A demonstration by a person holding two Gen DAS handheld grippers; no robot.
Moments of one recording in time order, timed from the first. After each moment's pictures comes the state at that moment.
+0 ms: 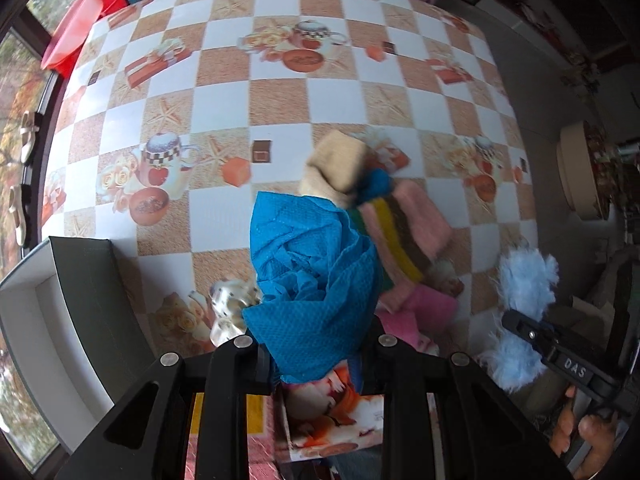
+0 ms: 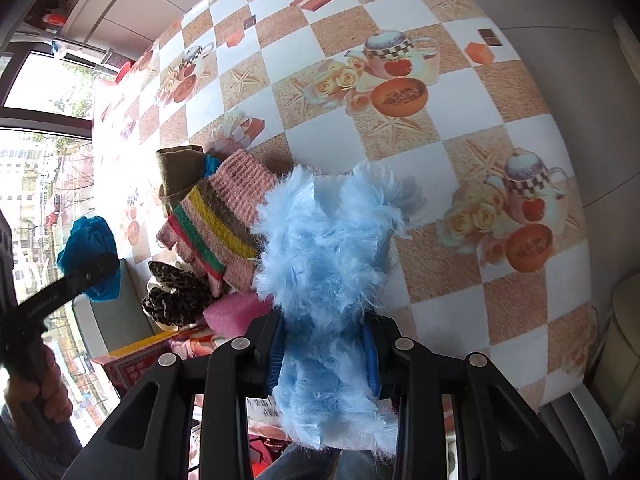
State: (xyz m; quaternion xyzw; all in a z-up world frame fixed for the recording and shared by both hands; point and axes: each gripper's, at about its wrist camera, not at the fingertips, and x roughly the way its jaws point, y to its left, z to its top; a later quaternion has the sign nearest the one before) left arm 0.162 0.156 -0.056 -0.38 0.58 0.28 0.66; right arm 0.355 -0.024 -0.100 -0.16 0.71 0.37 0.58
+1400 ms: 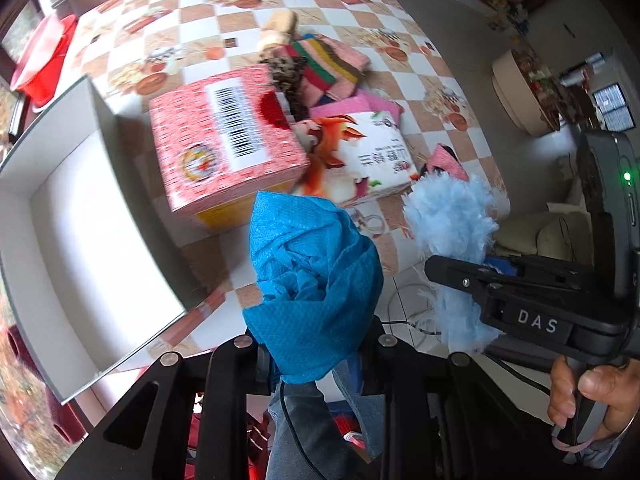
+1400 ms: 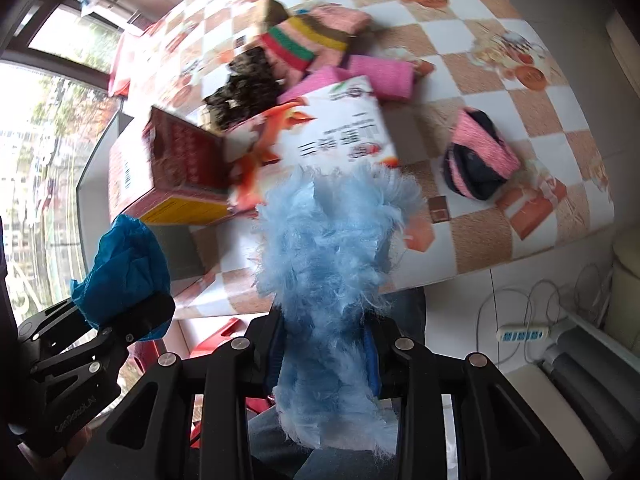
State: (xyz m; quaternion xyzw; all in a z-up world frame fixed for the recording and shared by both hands) left arm -0.003 -0.009 -0.021 -0.33 0.59 0.19 0.71; right arm 0.134 -0.113 -0.053 -0.20 0.69 0.39 0.58
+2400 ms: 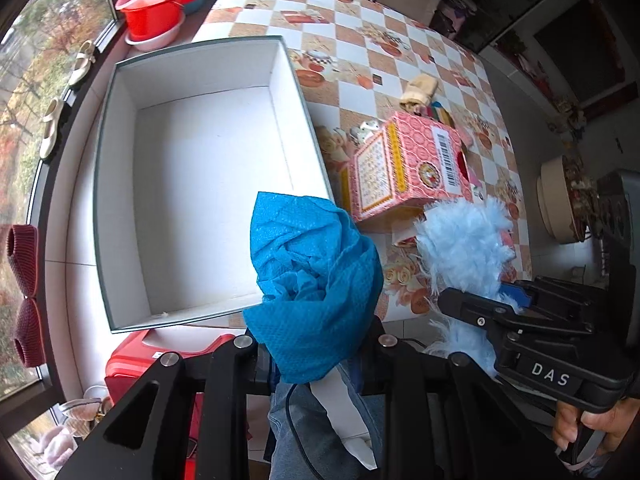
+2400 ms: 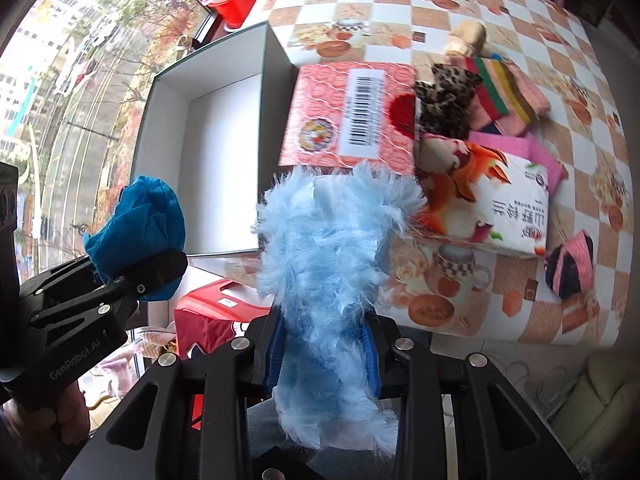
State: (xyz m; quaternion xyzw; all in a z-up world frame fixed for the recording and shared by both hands) left arm -0.137 0.041 -0.008 -0.43 0.49 0.33 0.68; right arm 0.022 -0.020 -0.026 -0.33 0.61 0.51 0.51
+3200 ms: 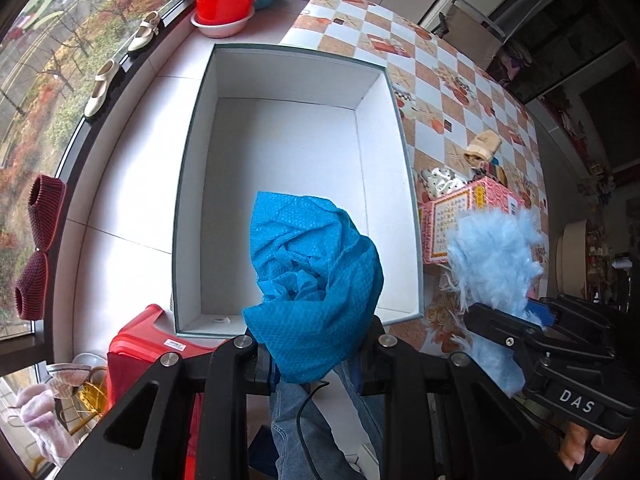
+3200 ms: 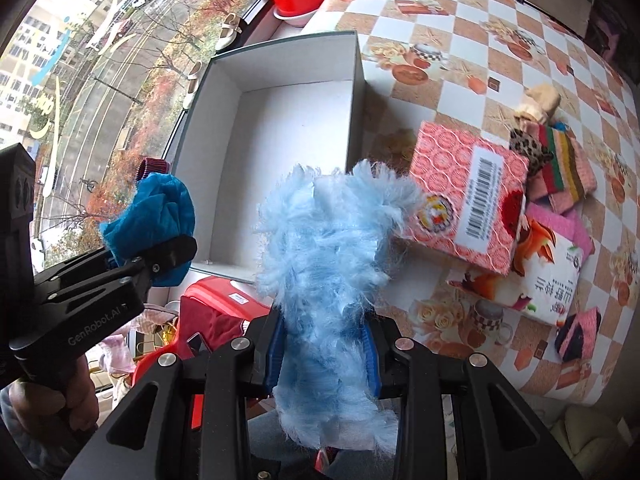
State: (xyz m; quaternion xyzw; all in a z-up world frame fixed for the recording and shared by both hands) left arm -0.194 0.074 -0.015 -0.47 0.45 0.41 0.64; right arm -0.026 0.033 -0.017 -0.37 0.56 0.57 0.47
